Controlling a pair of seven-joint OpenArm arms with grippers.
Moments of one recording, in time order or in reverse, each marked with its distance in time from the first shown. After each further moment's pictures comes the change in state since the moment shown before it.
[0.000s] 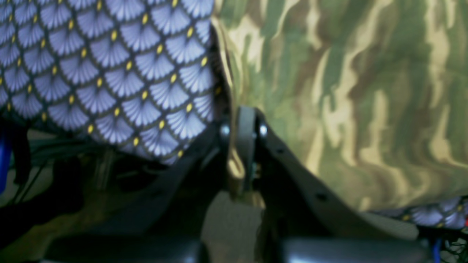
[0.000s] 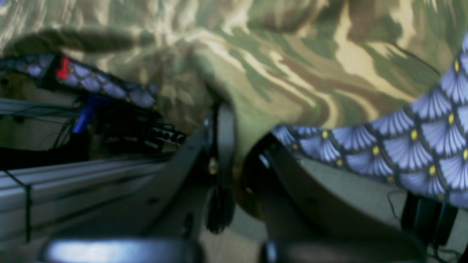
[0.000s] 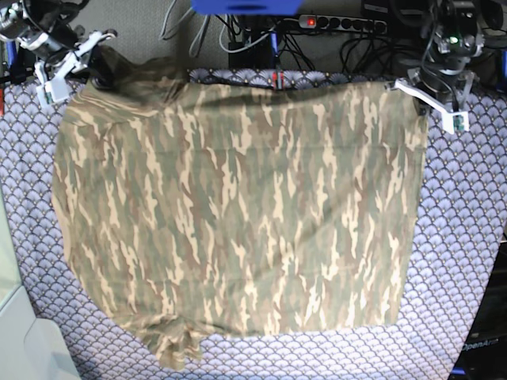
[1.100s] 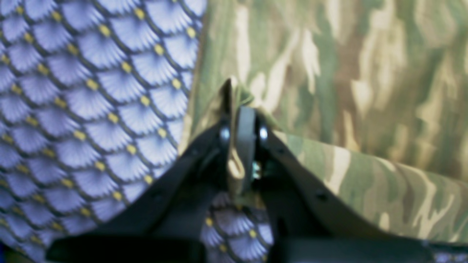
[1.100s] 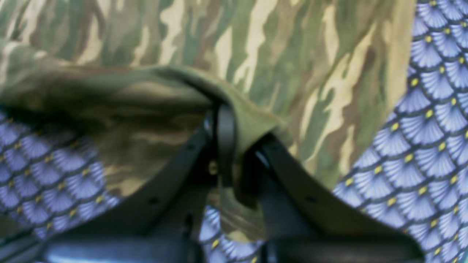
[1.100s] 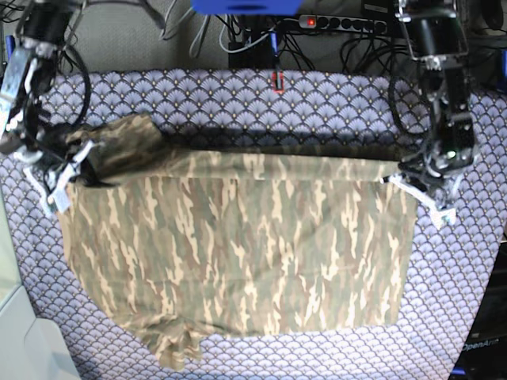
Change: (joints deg) left arm -34.5 -0.7 6.2 -20.5 7.3 0.0 17.5; right arm 38.9 4.2 -5.3 -19.4 -16.8 0.6 -14.3
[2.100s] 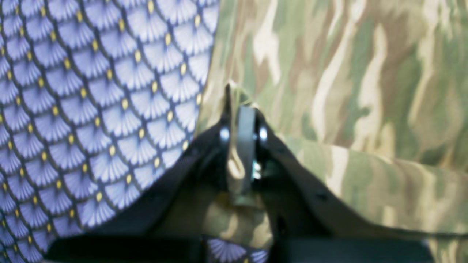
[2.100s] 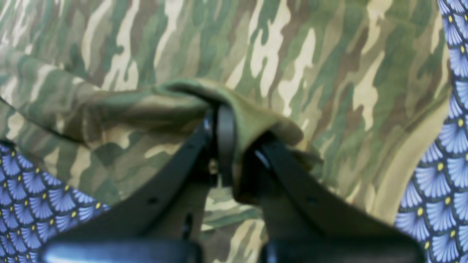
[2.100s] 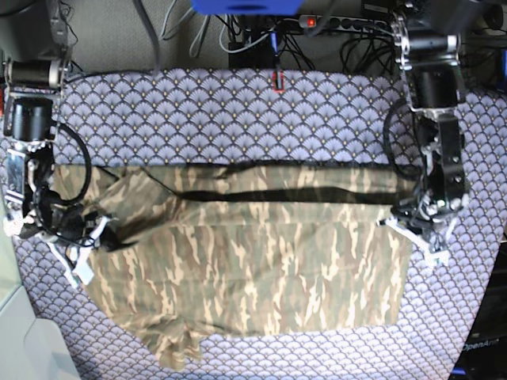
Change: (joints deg) left arm -14.0 0.0 2.9 -16.2 4.6 -0.2 -8.6; right arm 26.0 6.4 -20.4 -32.2 -1.0 0.0 11.9
